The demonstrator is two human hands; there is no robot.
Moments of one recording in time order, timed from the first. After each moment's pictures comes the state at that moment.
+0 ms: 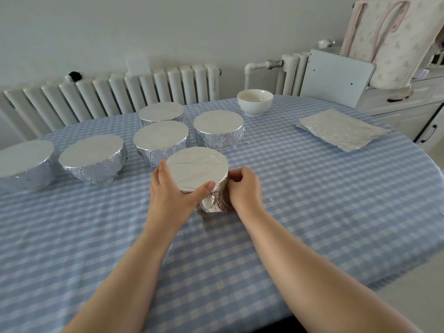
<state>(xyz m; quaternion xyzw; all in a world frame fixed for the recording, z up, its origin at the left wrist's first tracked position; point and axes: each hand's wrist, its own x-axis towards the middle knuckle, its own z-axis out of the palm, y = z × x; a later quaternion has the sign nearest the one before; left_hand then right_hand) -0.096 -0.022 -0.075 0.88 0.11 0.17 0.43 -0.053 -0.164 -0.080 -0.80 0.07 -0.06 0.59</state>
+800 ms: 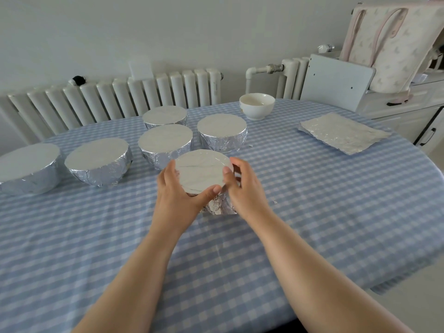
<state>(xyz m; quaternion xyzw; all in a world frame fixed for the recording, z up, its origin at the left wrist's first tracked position) -0.102 -0.021 -0.068 0.87 0.09 0.16 0.46 -0.061 -0.166 -0.077 -0.84 -0.07 -0.10 0.54</state>
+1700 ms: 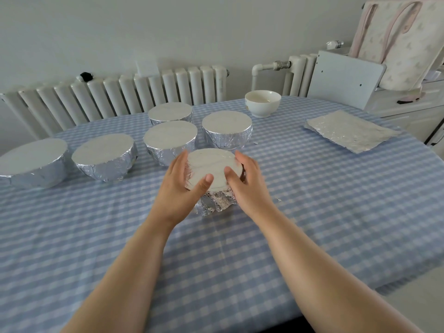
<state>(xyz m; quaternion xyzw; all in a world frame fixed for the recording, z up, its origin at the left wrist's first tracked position) -0.089 0.000 -0.073 0.87 -0.01 0.15 0.47 -0.060 -0.169 -0.075 -0.82 -0.08 -0.06 0.57</state>
